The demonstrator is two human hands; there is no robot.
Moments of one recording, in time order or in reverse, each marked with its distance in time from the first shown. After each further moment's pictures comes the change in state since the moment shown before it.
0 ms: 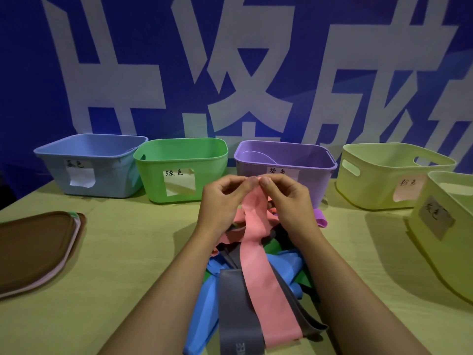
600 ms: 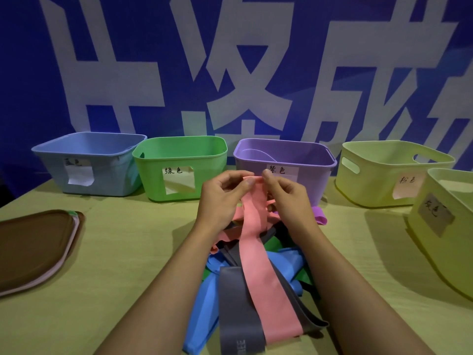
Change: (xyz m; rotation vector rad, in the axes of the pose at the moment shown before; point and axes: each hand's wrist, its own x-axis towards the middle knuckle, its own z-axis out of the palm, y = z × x) left_hand 0.005 -0.006 -0.002 -0.011 -0.040 0.047; right_hand -0.001 -0.001 0.002 0.024 0.019 0.228
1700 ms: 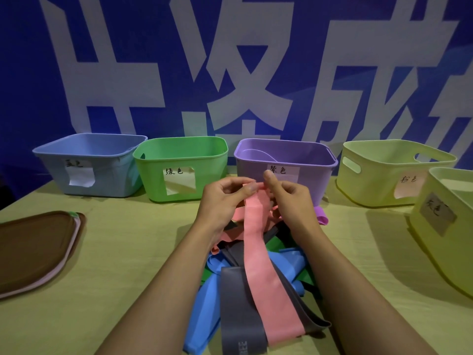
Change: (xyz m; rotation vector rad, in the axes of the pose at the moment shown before) left_hand 0.003 -0.010 -0.002 -0.106 -0.054 -0.198; right_hand 0.001 0.002 -0.003 -0.094 0.068 0.010
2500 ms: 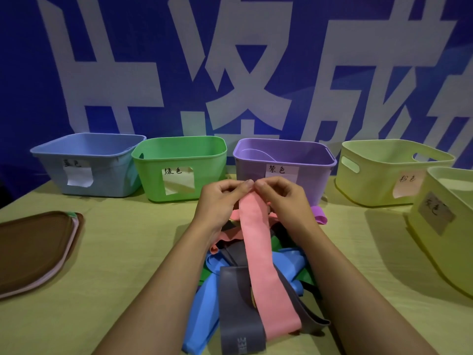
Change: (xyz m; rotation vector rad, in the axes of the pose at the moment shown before) left_hand 0.000 0.002 0.000 0.018 0.038 -0.081; right_hand 0.003 0.008 0.000 0.034 -0.103 -0.079
